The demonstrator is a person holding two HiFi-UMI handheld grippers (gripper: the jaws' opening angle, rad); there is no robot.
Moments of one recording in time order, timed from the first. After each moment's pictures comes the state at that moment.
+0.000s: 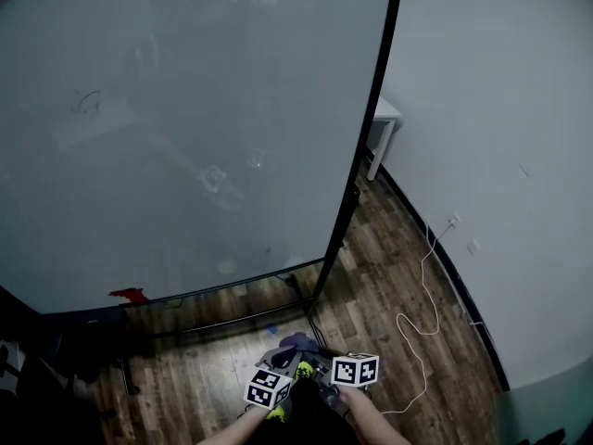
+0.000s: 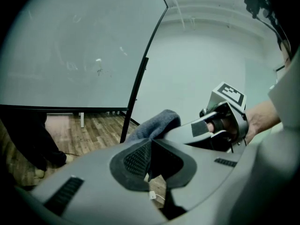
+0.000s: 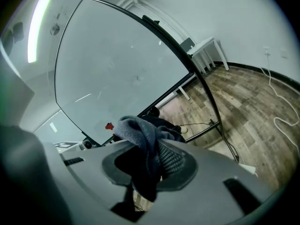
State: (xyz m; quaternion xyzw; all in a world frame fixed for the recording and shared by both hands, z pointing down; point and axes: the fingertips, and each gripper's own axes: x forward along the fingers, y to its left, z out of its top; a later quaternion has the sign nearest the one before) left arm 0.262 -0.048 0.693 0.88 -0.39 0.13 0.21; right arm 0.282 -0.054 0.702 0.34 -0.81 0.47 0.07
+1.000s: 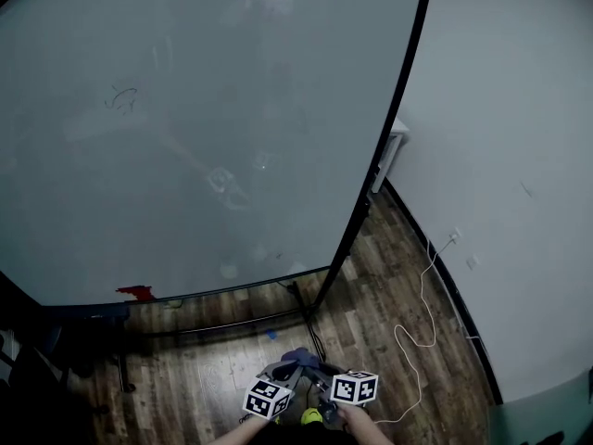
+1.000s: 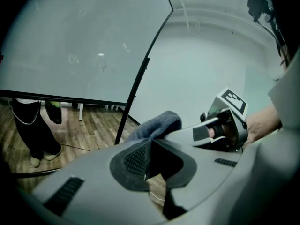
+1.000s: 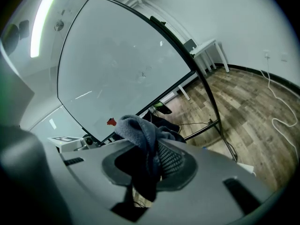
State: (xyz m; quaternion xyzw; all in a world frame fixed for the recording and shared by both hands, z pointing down) left arm 0.260 -0.022 0.702 0.88 -0.38 0.12 0.25; right arm 0.280 -0.026 0.710 0.35 -0.82 0.46 0.08
